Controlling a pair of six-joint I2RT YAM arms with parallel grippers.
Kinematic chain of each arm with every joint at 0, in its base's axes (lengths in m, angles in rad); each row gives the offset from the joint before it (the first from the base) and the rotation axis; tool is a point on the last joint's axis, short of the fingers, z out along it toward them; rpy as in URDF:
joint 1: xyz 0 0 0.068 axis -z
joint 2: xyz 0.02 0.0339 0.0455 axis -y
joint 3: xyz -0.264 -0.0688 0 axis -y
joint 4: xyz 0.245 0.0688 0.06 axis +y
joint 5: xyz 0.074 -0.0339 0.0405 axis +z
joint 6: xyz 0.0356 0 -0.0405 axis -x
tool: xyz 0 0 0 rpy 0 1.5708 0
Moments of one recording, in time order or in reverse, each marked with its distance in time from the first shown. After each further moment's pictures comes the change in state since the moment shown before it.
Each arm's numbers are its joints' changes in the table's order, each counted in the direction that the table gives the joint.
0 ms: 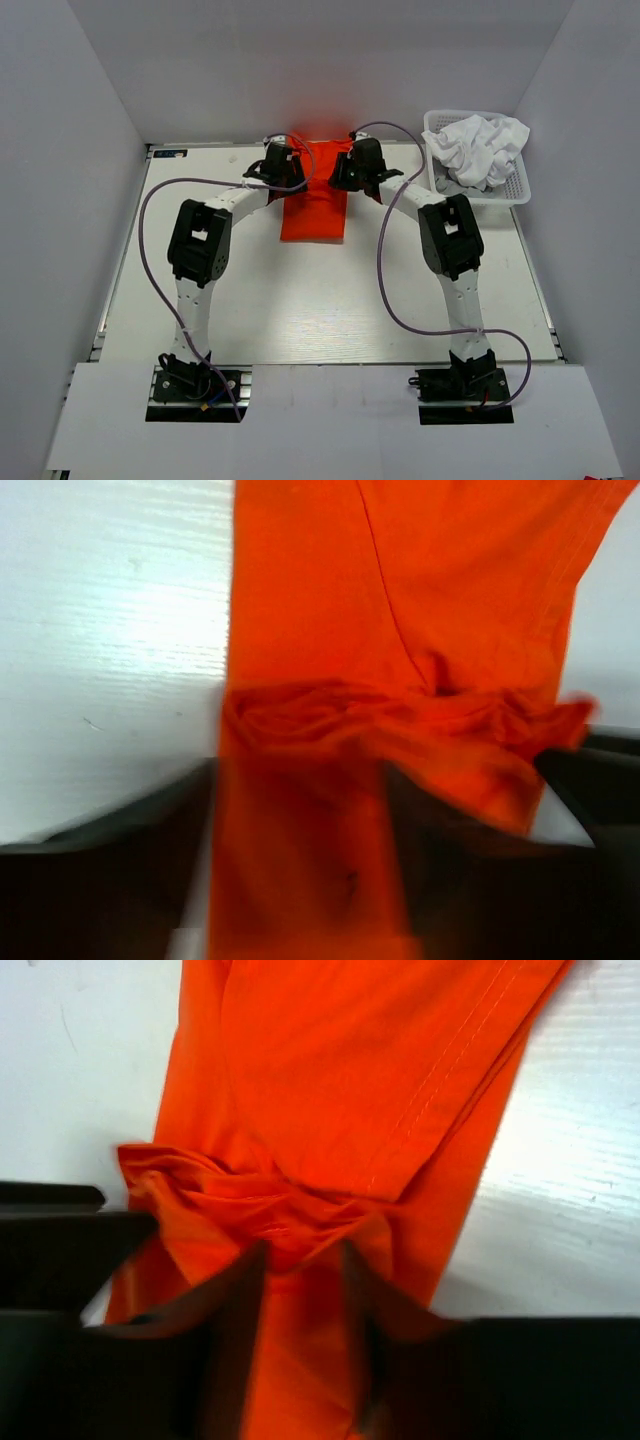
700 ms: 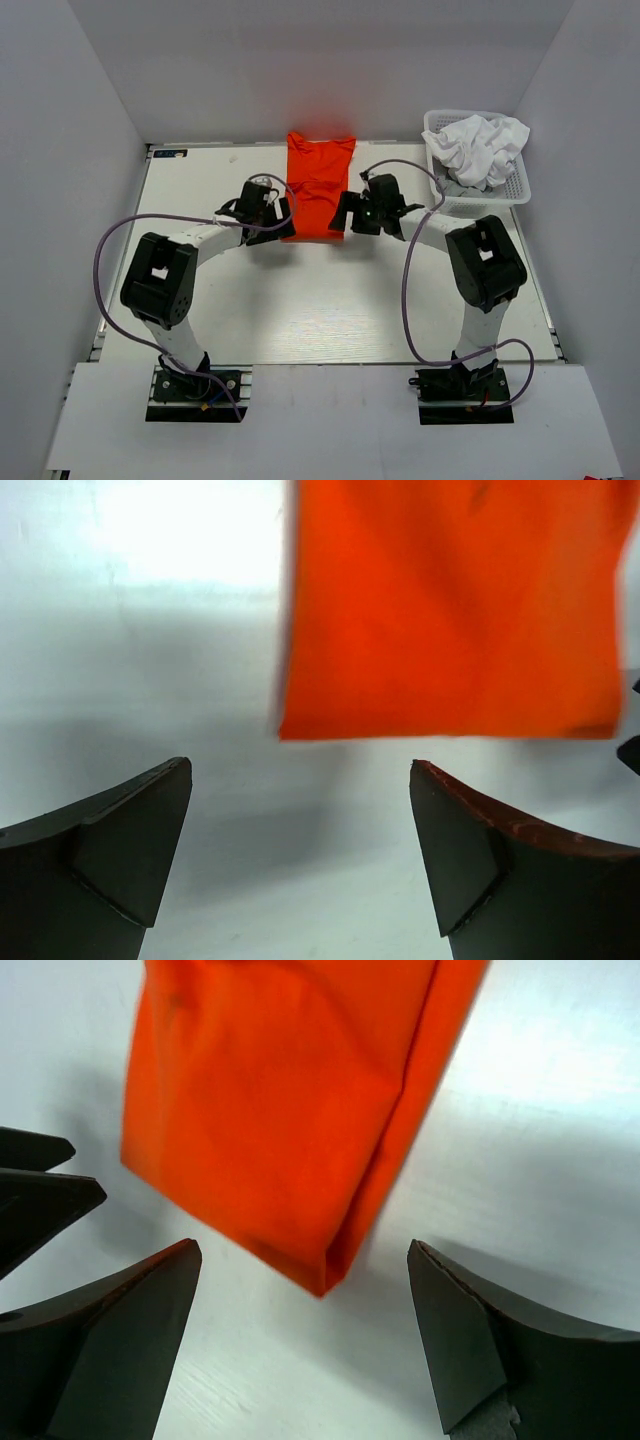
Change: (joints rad) left arm -0.012 0.431 -0.553 0.019 -0.142 -0.003; right arm -0.018 0.383 -0.553 -0.053 0.130 -0.067
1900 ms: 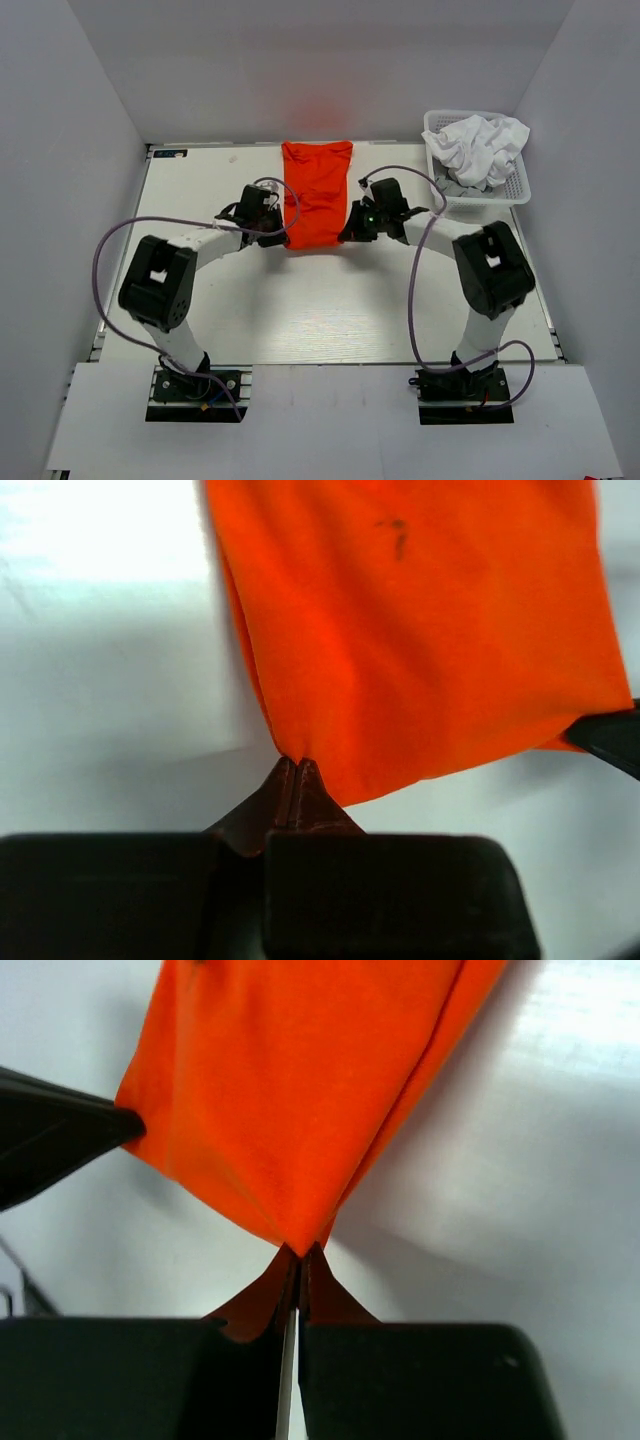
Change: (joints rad) left arm 0.014 0.006 -0.085 -0.083 -0.147 -0.001; right arm -0.018 0.034 -0.072 0.033 0.116 -0.019
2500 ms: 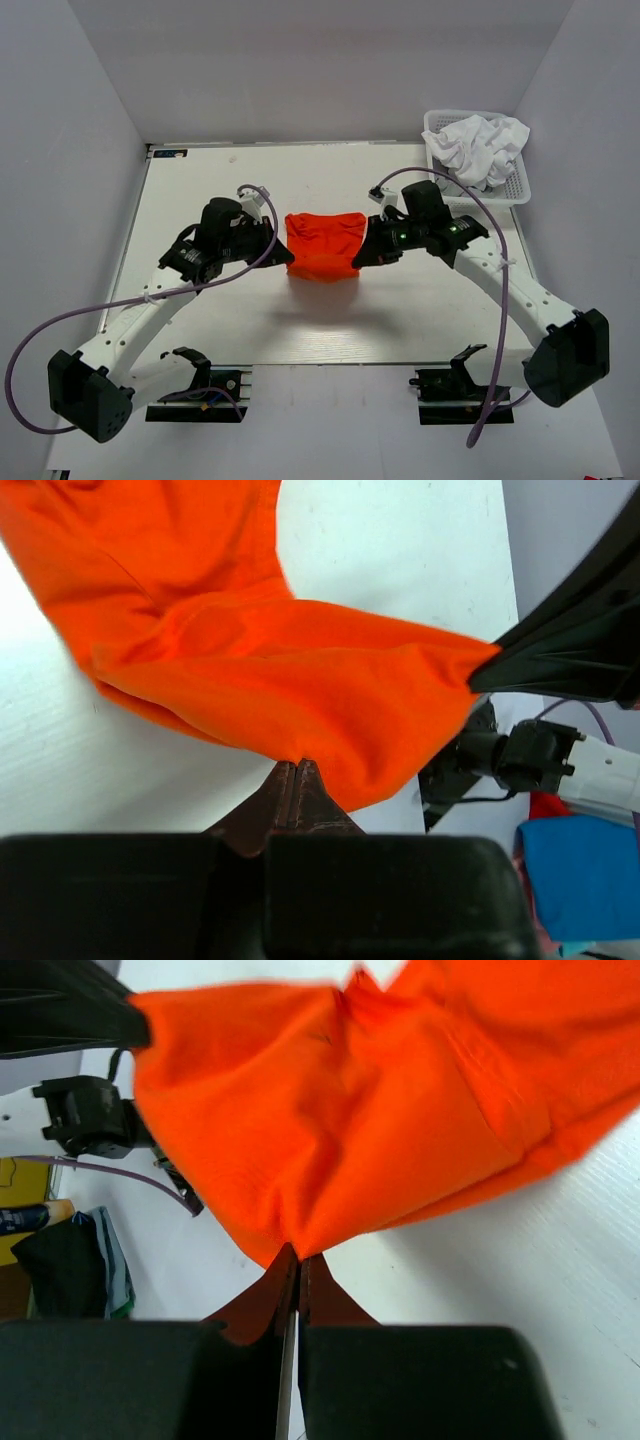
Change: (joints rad) left arm 0.097 0.679 -0.100 0.331 -0.240 0.084; right arm -0.043 0.573 -0.051 0.559 0.255 0.181
